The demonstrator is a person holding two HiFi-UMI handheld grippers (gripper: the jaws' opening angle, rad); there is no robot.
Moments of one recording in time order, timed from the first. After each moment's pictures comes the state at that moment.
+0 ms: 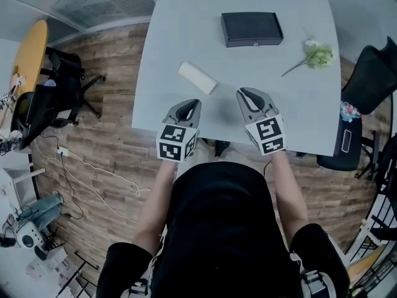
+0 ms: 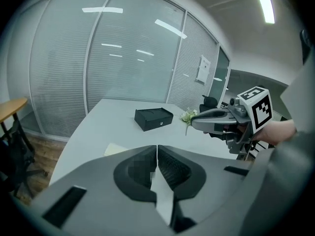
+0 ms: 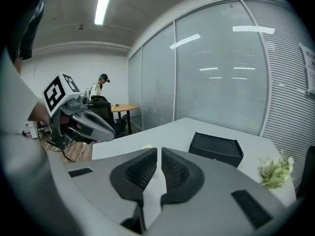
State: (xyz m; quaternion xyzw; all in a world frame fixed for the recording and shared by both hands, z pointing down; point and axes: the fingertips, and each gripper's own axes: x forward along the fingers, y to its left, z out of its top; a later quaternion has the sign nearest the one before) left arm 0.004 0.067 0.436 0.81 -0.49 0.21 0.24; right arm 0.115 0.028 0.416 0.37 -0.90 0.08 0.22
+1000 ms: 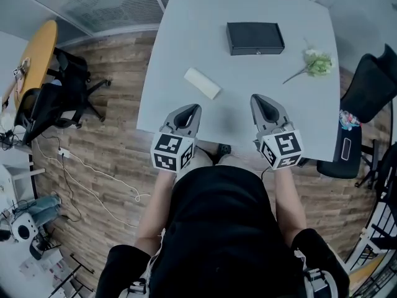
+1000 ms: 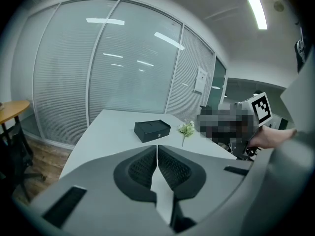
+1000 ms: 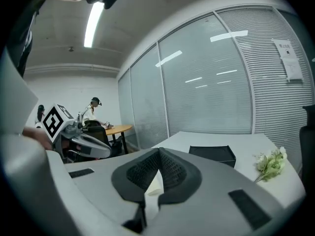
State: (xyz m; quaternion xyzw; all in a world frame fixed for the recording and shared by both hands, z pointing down) left arm -0.005 0.089 0.379 0.83 -0.50 0.16 0.21; right arm 0.139 0.050 0.344 0.41 -0.90 0.11 0.11
